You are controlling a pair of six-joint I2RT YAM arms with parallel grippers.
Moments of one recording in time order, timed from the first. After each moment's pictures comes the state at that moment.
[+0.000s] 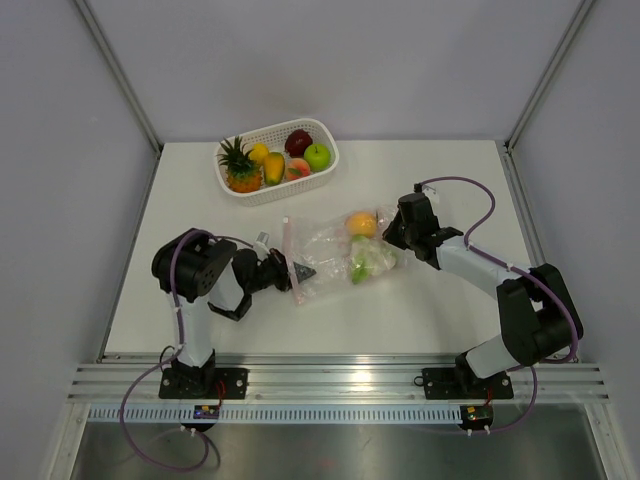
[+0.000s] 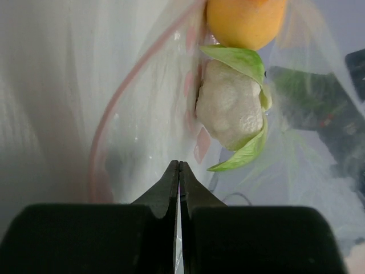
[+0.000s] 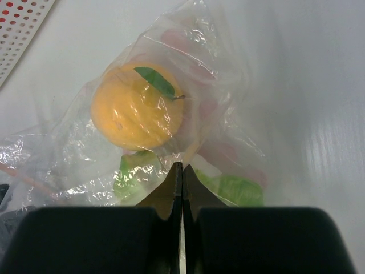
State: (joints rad) left arm -0.39 1.96 0.34 1.28 0.54 -1.31; right arm 0.42 1.50 0.86 -0.08 0.14 0.76
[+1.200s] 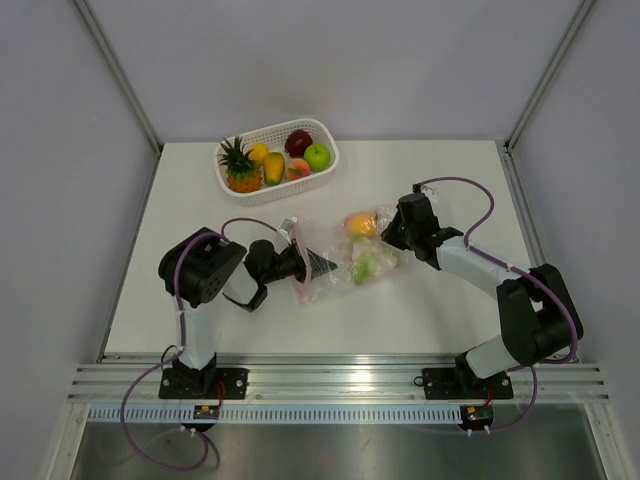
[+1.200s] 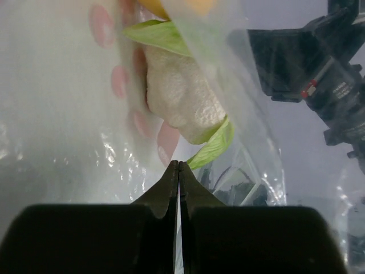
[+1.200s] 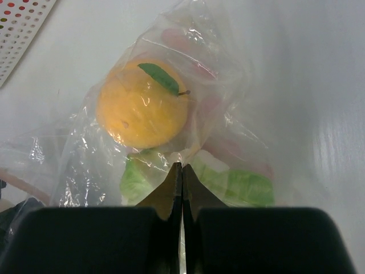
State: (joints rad) left arm -0.51 1.98 0.48 1.29 0.59 -1.29; right arm 0.42 1.50 0.86 -0.07 0.11 0.76
